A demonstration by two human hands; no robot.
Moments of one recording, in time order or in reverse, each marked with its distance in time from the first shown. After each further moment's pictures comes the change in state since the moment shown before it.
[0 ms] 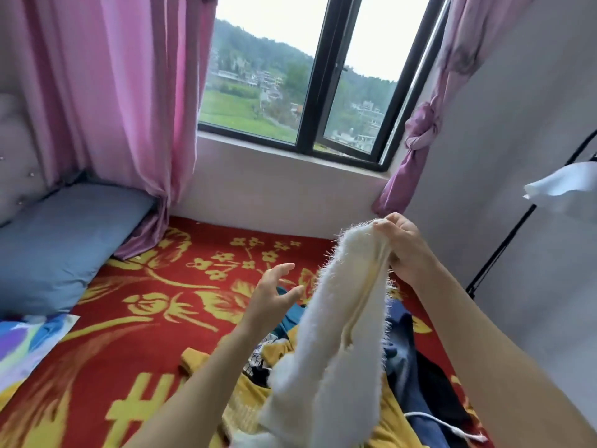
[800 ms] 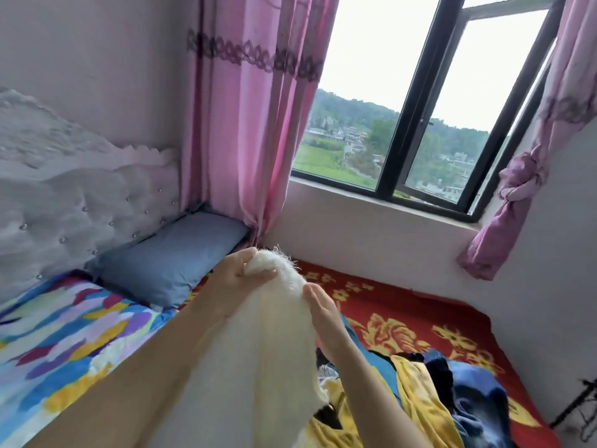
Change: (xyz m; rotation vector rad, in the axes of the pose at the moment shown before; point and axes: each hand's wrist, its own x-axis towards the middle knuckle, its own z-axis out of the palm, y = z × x) left_hand -0.101 0.056 -0.149 0.026 0.341 0.224; right_hand -0.098 0.077 0.173 0.047 -0.556 -0.038
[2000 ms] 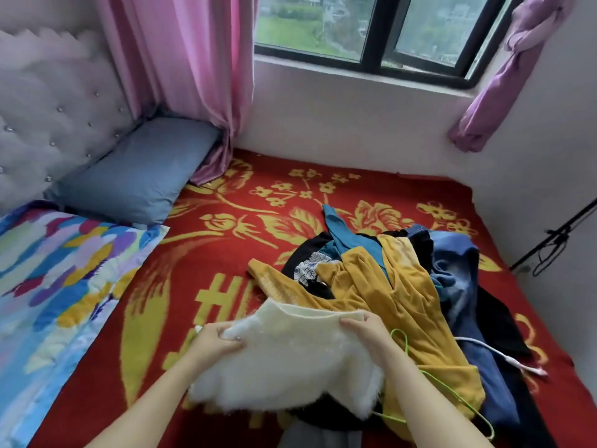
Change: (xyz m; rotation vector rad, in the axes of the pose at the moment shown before) left_hand -0.169 -0.189 0.031 0.184 -0.344 -0.799; right_hand -0.131 0.177 -0.086 0.021 0.296 0.704
